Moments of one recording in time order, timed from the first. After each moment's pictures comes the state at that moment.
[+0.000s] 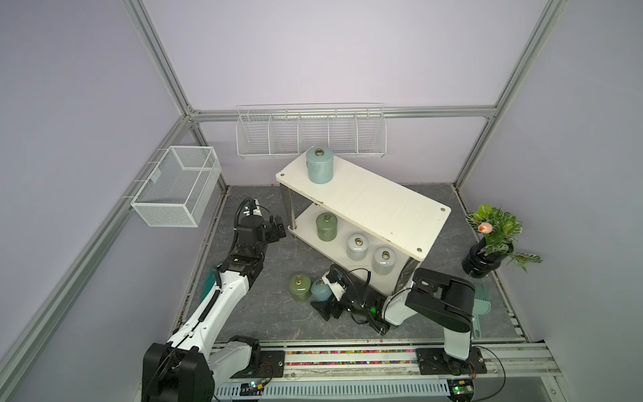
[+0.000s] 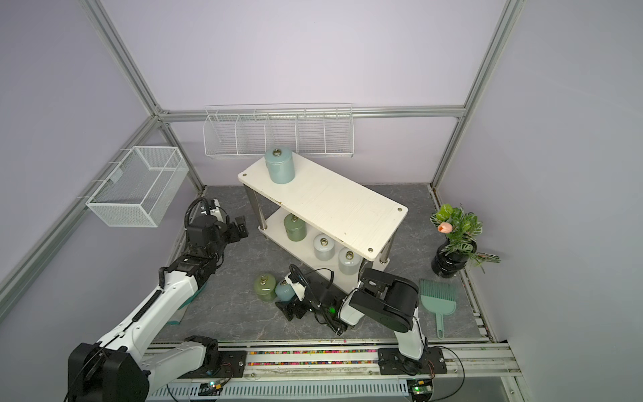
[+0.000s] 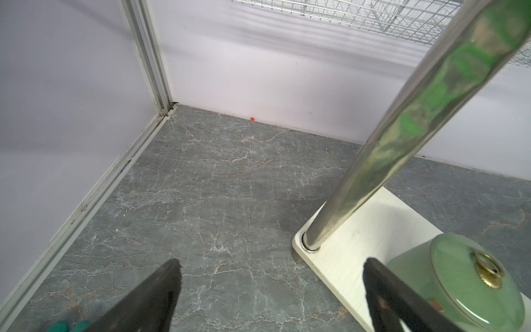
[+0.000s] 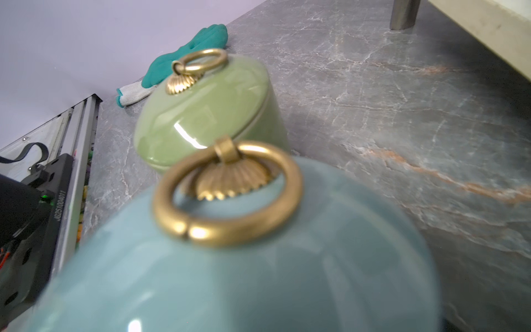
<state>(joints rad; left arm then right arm) -0.25 1.12 0.79 -0.06 -0.23 -0.26 1.13 1.94 0.57 0.95 -0.01 0.33</state>
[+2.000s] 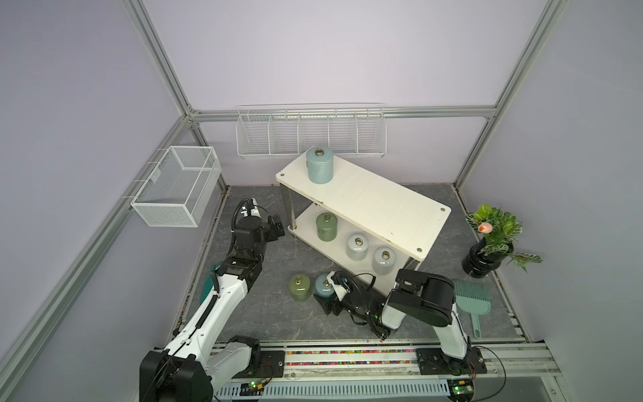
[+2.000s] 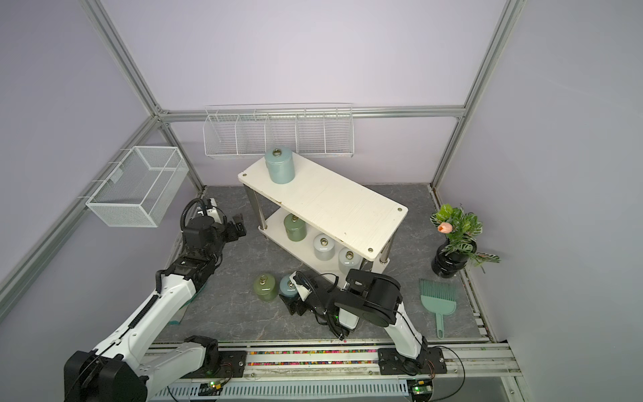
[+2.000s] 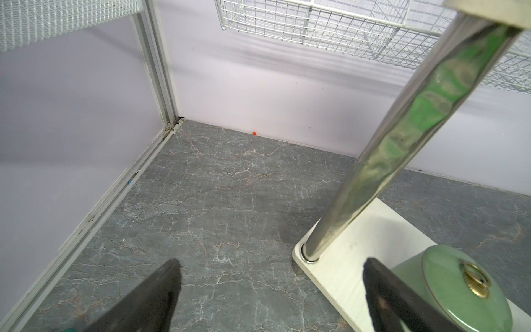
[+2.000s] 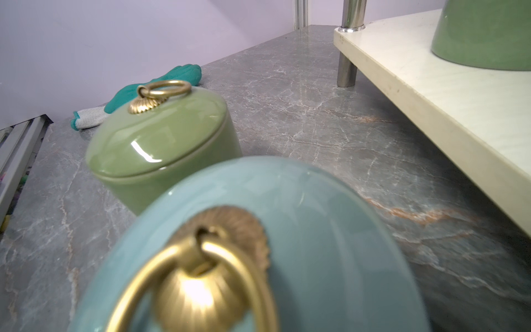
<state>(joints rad) -0.25 1.08 0.78 -0.04 -0.26 -0.25 1.13 2.09 0.53 1.28 0.16 0.23</state>
